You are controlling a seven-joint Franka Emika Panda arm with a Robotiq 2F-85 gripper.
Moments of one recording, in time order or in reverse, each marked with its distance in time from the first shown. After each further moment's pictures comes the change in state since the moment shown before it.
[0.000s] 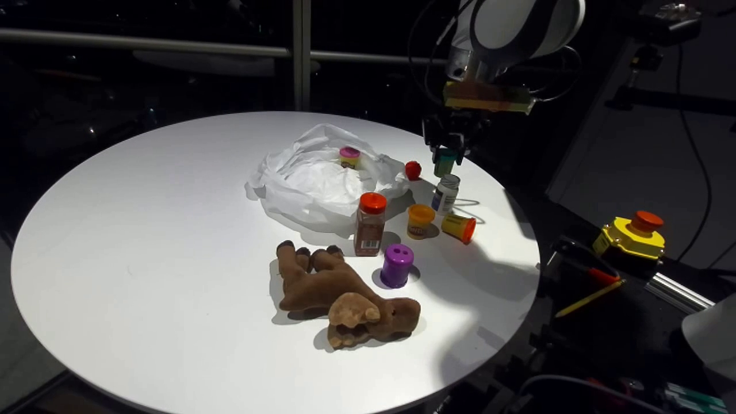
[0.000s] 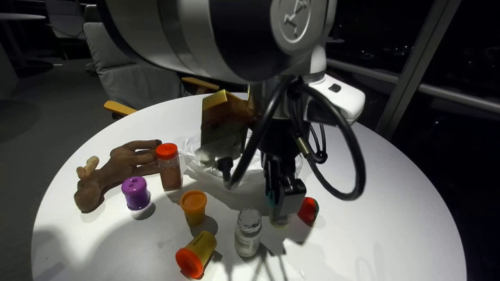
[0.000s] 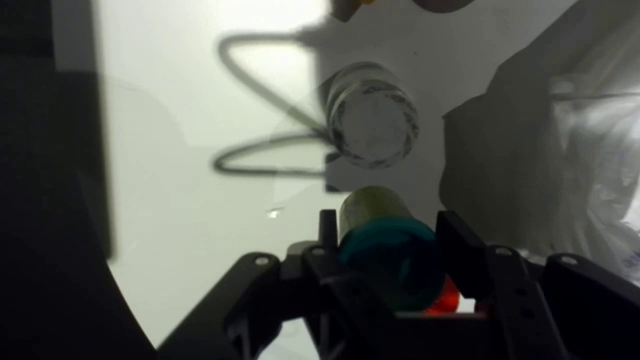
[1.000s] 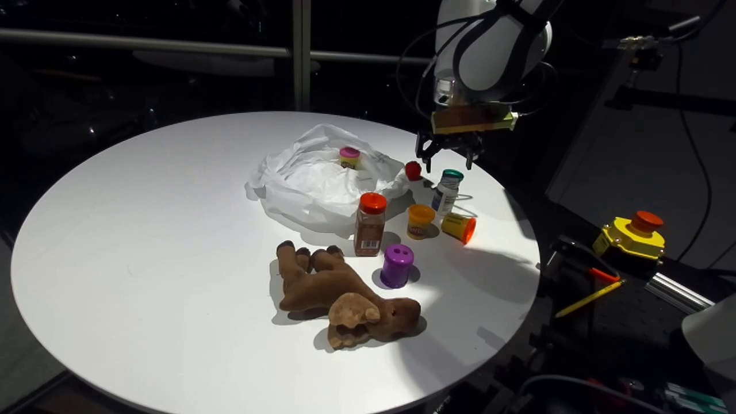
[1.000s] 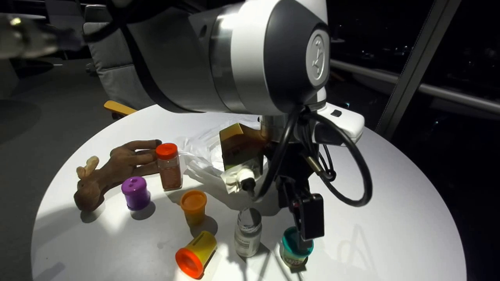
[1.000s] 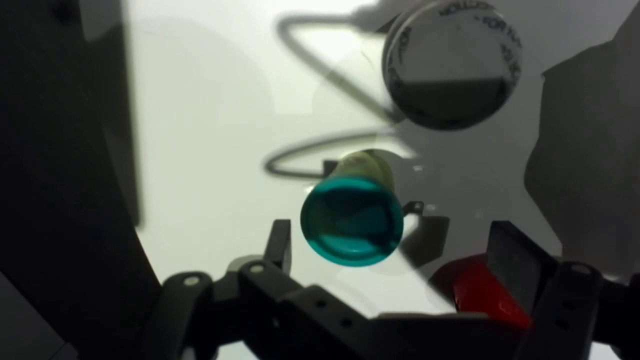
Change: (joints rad) arm 0.080 0.160 -0.097 0.115 -0.150 -0.037 0.134
